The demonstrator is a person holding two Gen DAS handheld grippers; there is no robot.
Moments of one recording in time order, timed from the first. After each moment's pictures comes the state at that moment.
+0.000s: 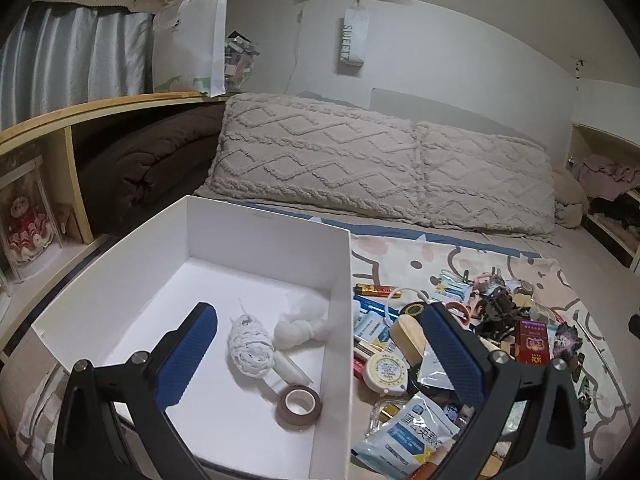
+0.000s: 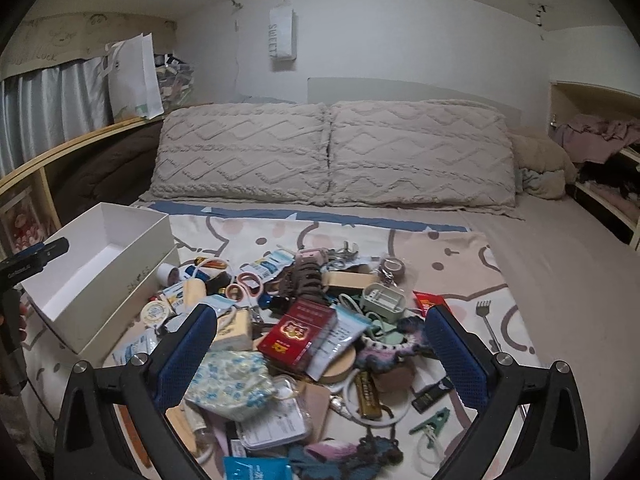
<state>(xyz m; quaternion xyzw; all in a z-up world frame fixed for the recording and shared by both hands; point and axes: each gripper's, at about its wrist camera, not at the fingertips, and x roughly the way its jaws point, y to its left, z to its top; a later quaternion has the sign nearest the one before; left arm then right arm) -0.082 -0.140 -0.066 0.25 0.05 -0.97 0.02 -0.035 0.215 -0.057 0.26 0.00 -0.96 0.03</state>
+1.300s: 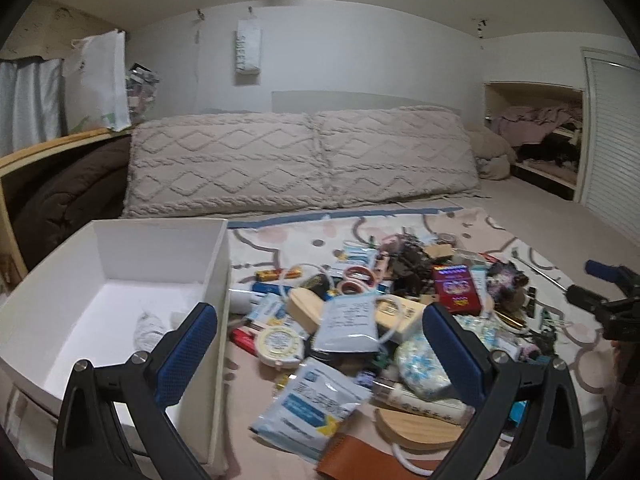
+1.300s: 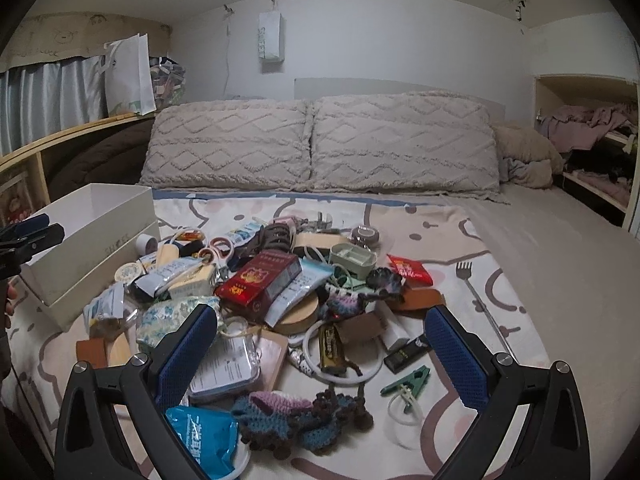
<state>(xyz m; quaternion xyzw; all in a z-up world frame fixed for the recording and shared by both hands) -0.051 -0.045 -0.092 0.23 -0.03 -0.97 -0.12 -0.001 0.250 -0.121 0.25 0.00 -0.97 0.02</state>
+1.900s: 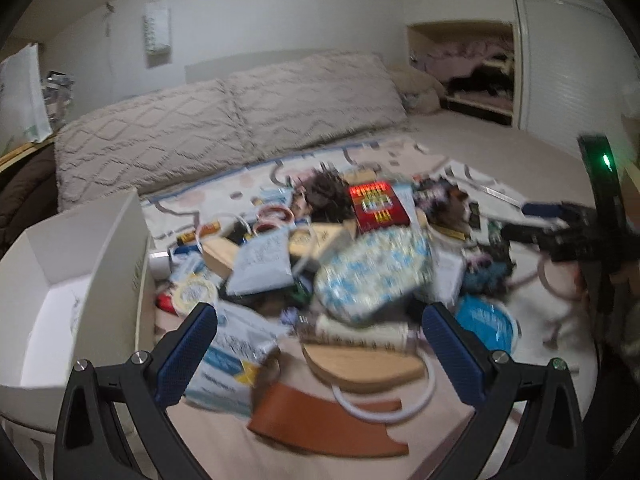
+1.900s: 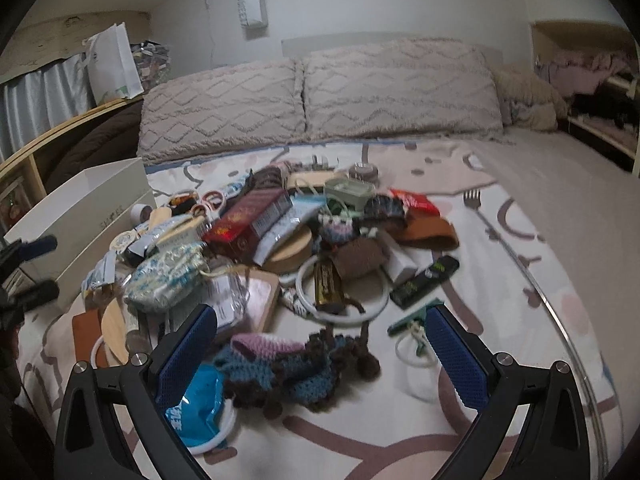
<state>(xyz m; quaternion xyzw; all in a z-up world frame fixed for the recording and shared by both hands) -0.028 0.002 -0.135 0.29 -0.12 -0.92 -0.23 -0.004 0.270 -0.163 0.32 -0.06 -0.94 0.03</state>
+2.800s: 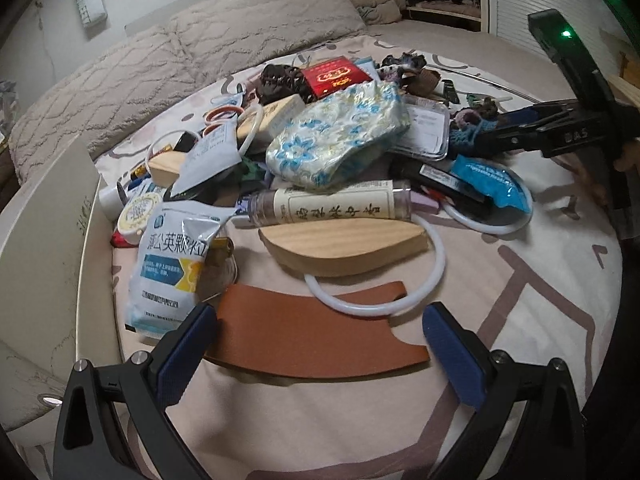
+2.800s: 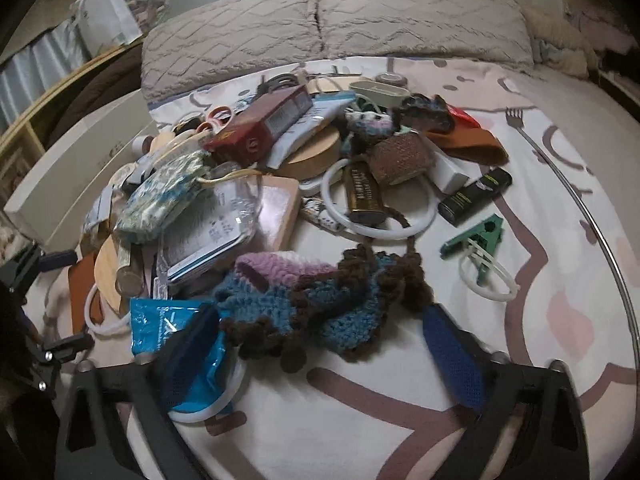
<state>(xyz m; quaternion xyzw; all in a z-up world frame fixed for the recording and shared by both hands) -0.023 0.011 -0.202 0.39 -0.21 -0.86 -0.26 -0.018 0.249 -0.204 0.44 -0.05 -0.89 0.07</state>
